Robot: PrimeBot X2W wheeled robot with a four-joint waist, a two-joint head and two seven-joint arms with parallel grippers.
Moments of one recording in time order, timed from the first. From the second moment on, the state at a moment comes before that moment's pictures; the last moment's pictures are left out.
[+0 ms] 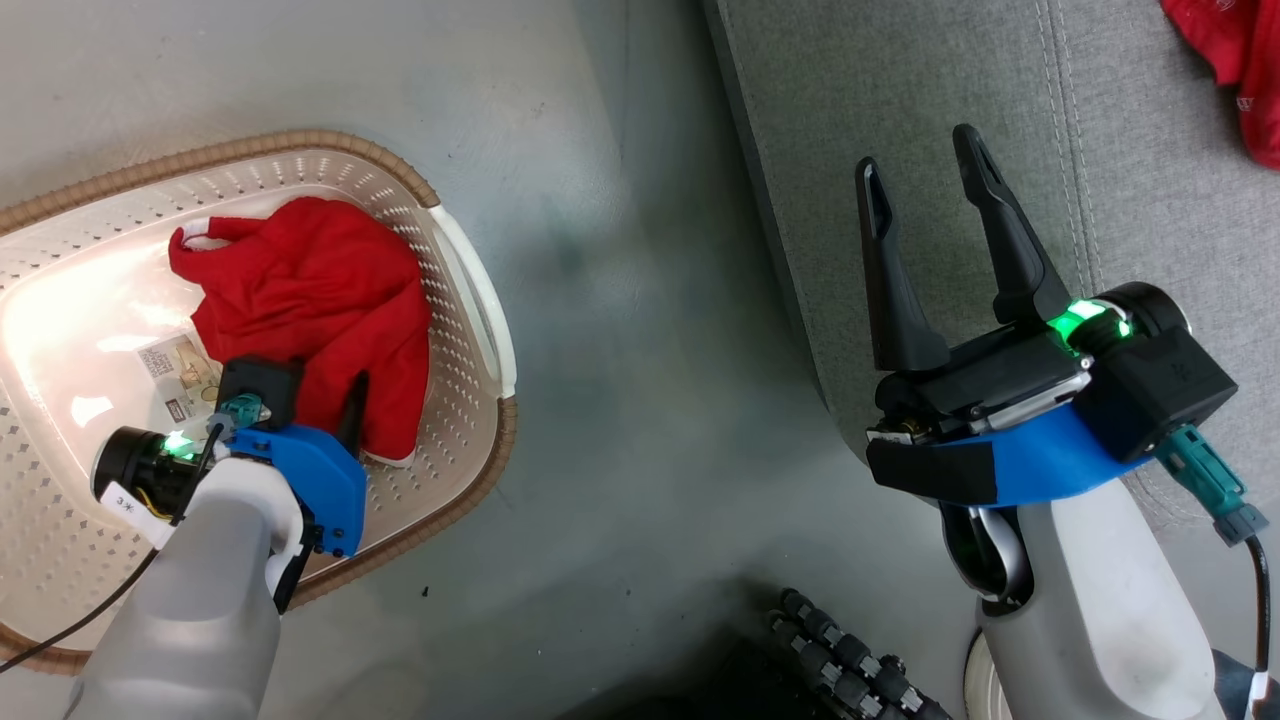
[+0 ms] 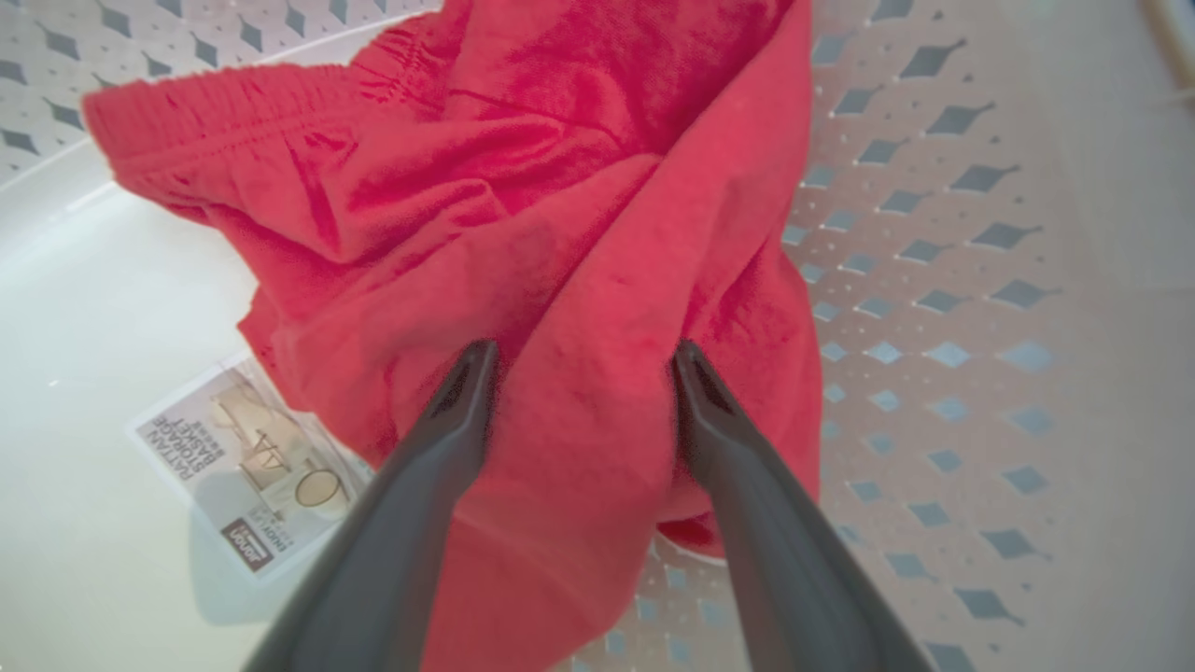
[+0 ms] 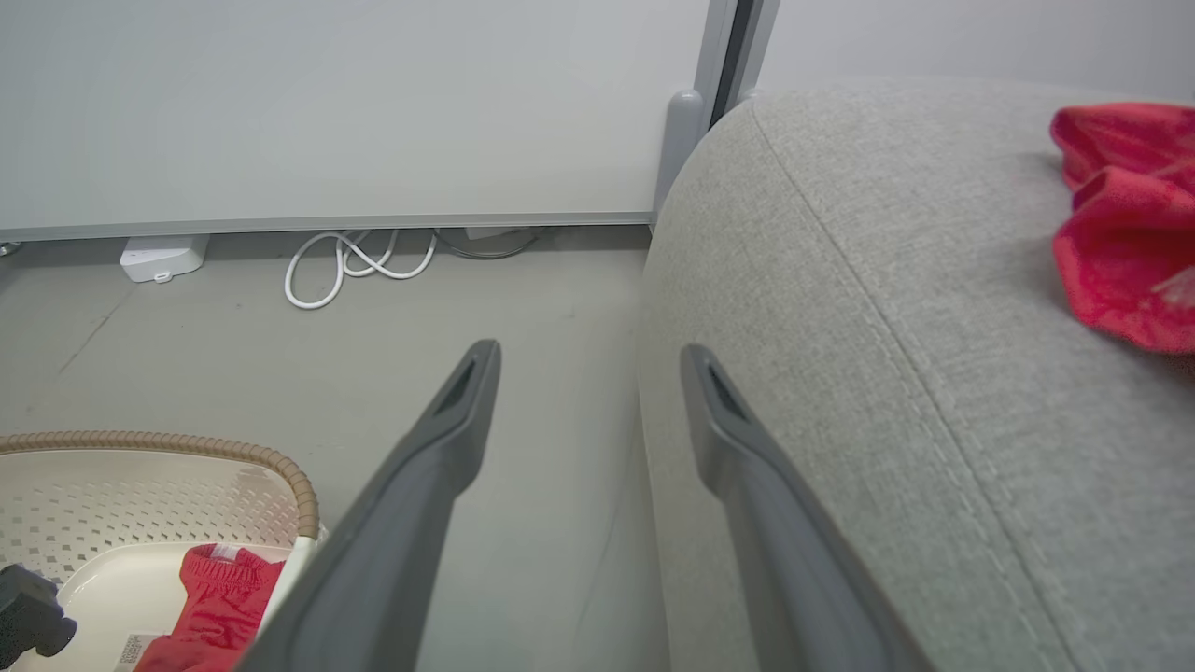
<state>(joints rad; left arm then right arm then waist) -0.82 0.20 -0.46 1.17 -0.25 -0.11 -0.23 -0.45 -0.05 0.19 0.02 0.12 0.13 -0.26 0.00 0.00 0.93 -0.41</state>
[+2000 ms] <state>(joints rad) -0.71 0.05 -0.92 0.86 -0.64 -0.13 -0.22 -0.17 -0.06 0.17 0.21 0.05 0.13 -0.11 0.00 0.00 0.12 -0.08</state>
